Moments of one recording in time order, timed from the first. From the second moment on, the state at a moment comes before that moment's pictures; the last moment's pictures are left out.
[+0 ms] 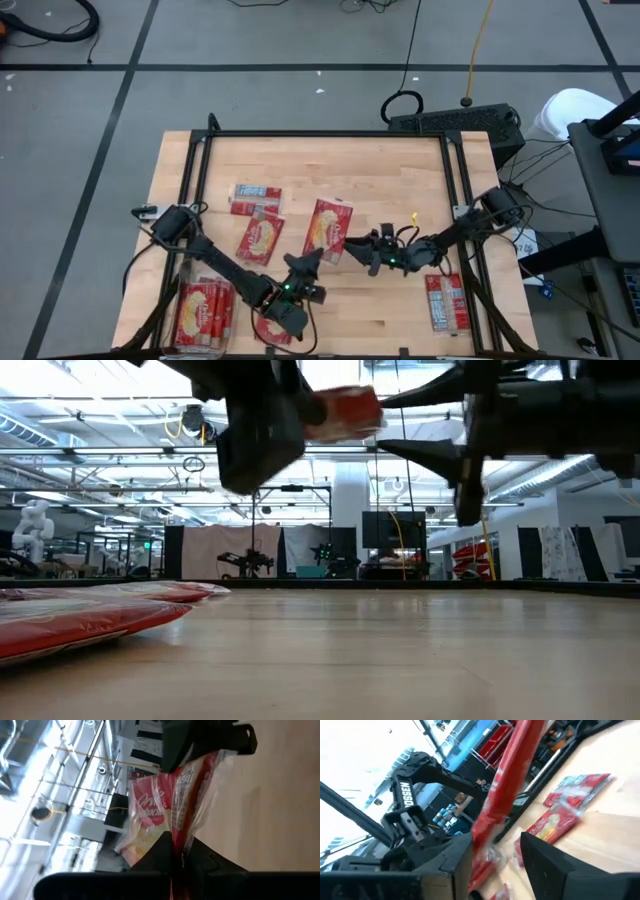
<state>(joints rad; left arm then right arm) -0.62 2.06 1.27 0.26 -1.48 0.67 0.46 1.82 0.44 1.50 0.72 0.84</state>
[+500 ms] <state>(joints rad) -0.74 2.05 1.33 0.47 -1.37 0.40 0.60 1.78 0.33 1.55 0.82 0.78</state>
